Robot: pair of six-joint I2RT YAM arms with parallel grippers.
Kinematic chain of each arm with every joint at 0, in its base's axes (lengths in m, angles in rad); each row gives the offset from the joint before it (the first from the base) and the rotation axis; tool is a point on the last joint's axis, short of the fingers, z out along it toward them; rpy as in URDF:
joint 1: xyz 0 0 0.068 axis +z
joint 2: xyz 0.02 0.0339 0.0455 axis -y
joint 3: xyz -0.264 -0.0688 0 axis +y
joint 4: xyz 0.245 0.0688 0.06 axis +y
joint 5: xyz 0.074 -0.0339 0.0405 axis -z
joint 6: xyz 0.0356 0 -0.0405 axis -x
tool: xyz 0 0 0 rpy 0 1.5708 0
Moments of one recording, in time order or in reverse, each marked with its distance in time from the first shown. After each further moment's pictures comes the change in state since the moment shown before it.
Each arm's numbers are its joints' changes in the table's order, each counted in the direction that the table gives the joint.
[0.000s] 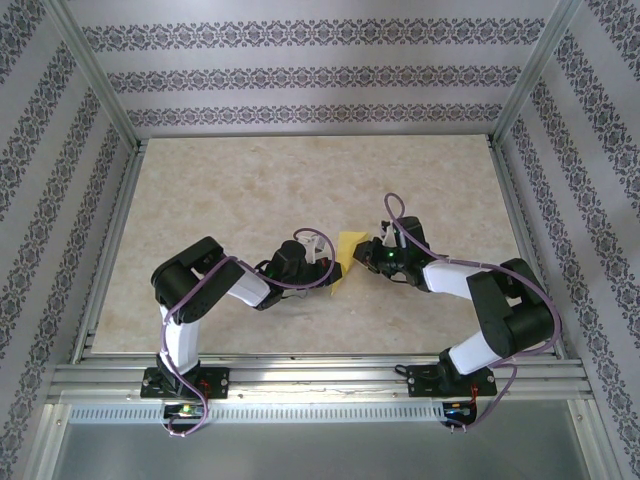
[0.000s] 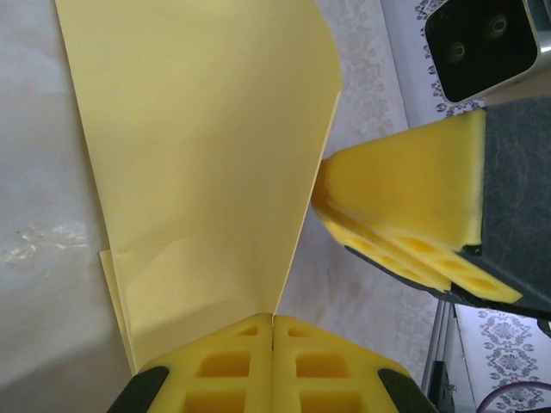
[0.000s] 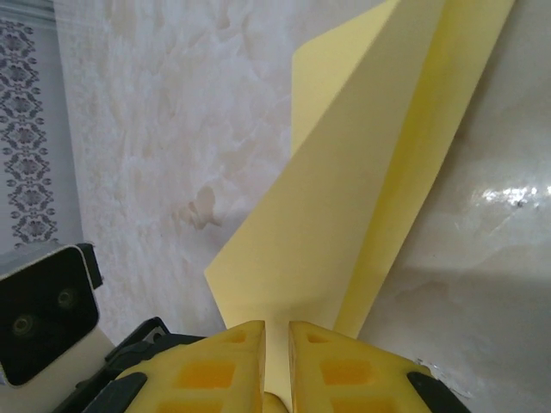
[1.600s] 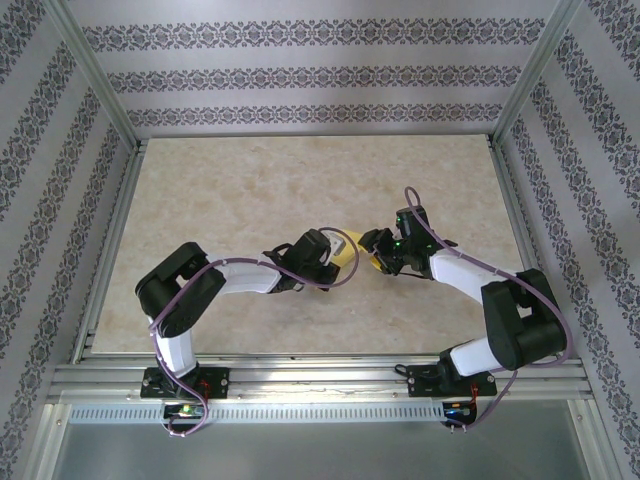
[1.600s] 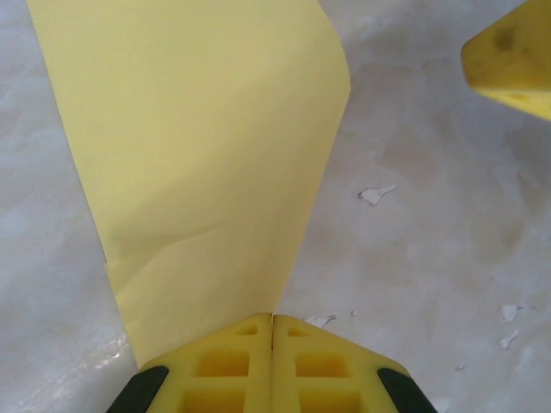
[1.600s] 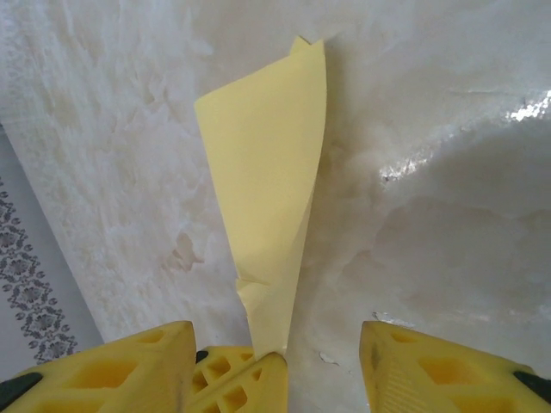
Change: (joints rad) left arm -0.074 0.125 -0.253 0.793 -0.294 -0.677; right arm -0.029 0.072 -0.134 0.371 0.097 -0.194
